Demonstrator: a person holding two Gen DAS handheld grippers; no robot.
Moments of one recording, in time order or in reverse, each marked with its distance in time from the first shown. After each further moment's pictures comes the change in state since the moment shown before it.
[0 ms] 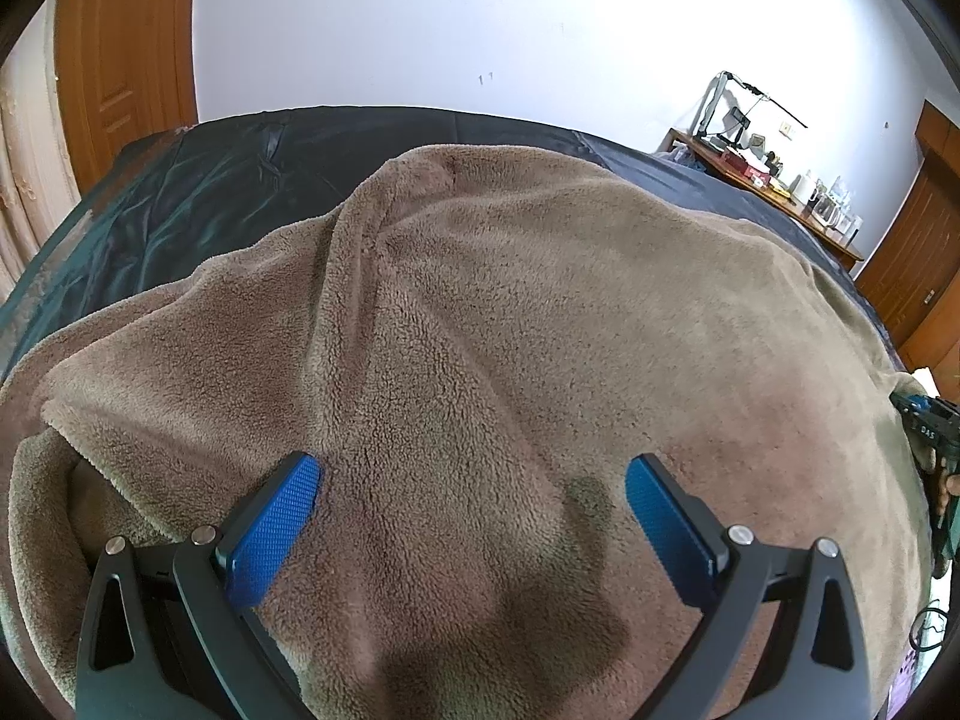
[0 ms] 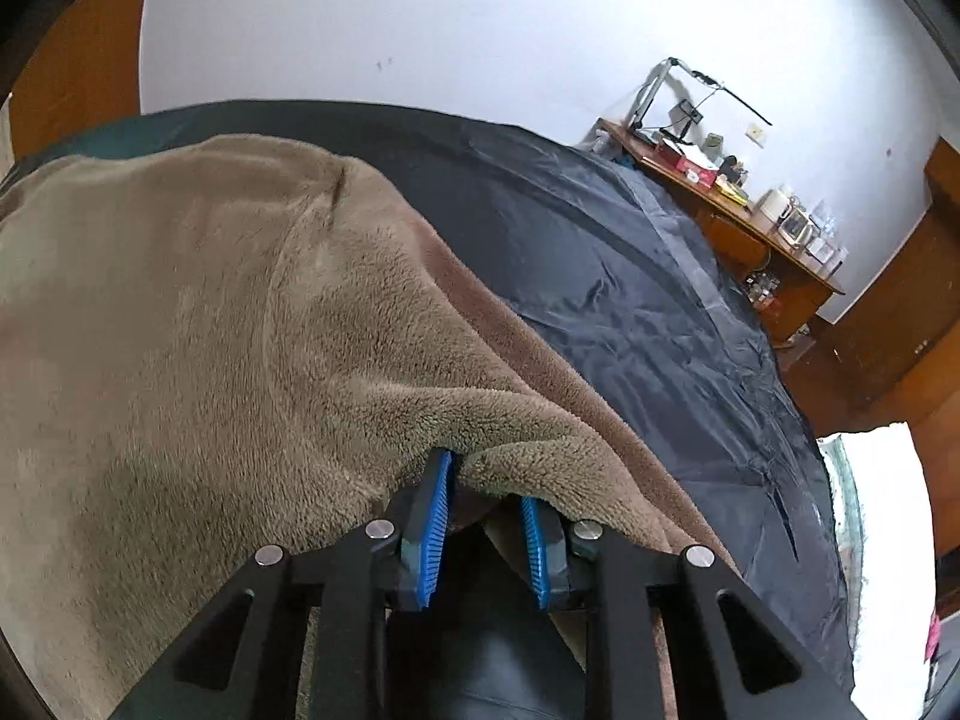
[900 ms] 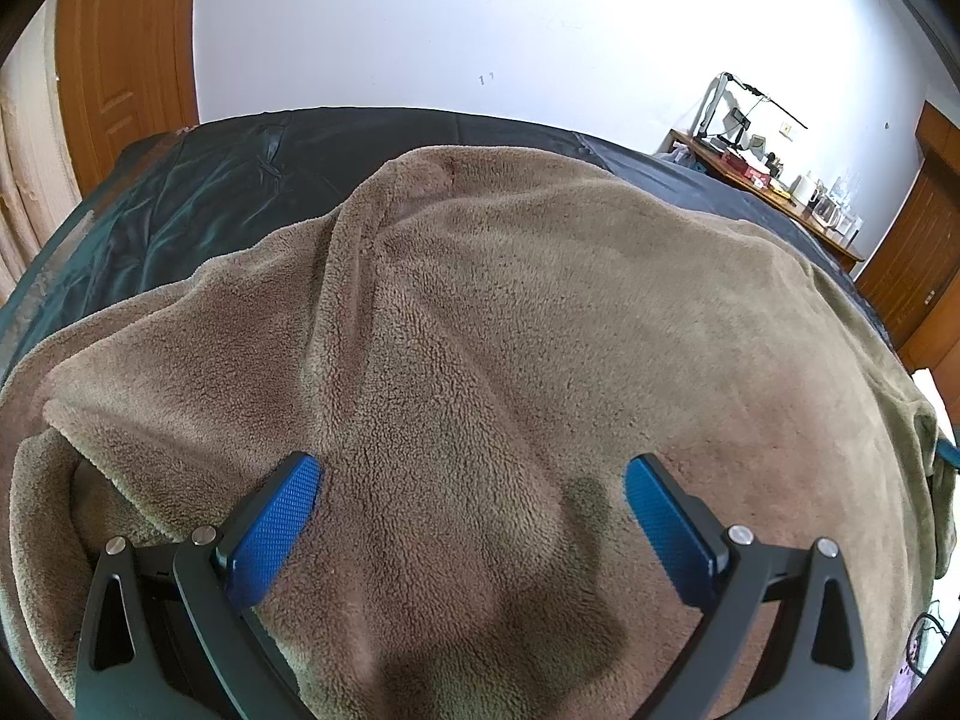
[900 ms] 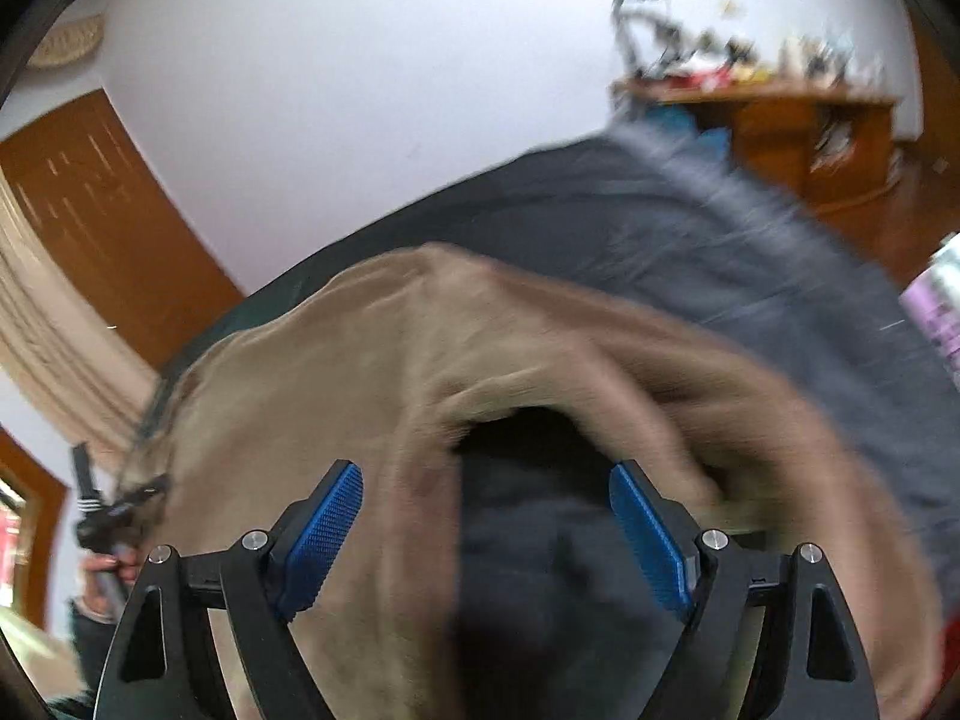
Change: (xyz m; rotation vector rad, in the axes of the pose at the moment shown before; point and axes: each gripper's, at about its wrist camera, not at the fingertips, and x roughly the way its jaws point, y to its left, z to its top) left arm -0.003 -0.001 -0.002 -0.003 -0.002 0.000; right arm -0.071 -0.064 -0.058 0.425 -0.042 0.541
